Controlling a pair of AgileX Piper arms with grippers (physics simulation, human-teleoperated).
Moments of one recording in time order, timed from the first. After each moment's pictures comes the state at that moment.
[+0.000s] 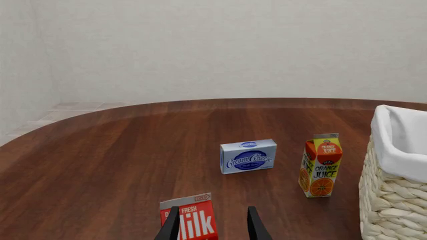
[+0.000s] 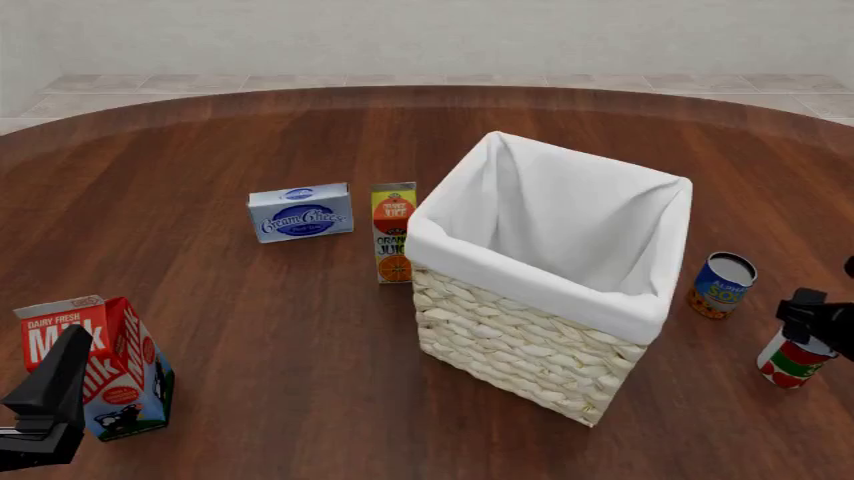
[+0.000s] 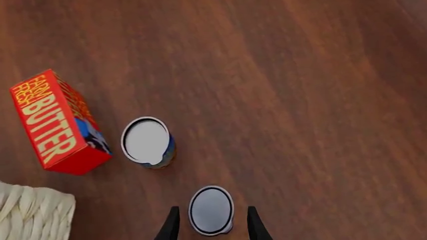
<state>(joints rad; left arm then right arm) 0.00 0.01 0.00 0.00 0.00 -0.46 1.31 -0.46 -0.04 -0.03</state>
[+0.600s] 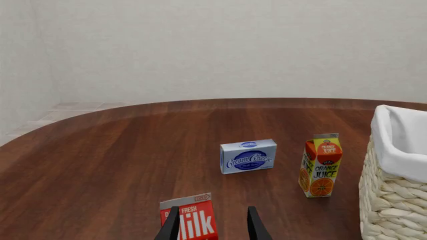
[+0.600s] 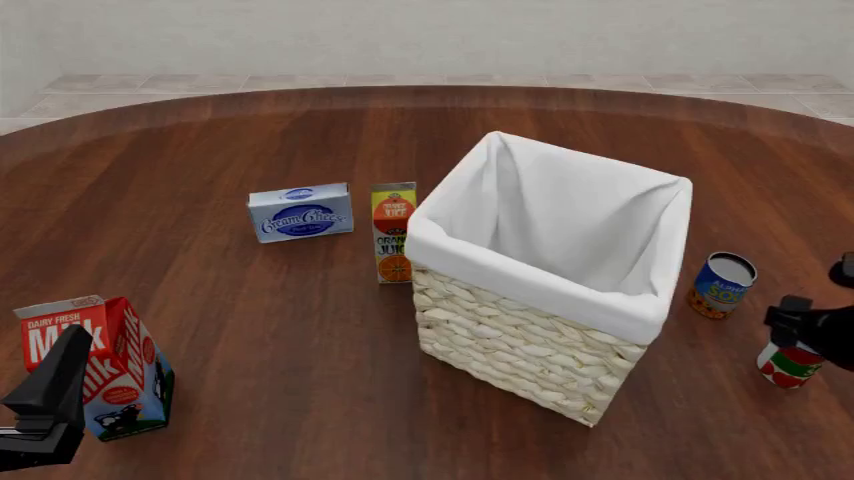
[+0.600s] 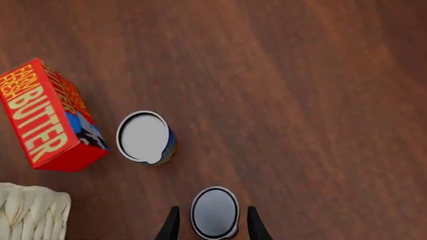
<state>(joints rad) 0.00 0.01 0.00 0.00 0.00 -0.45 1.39 -0.47 -0.05 -0.02</state>
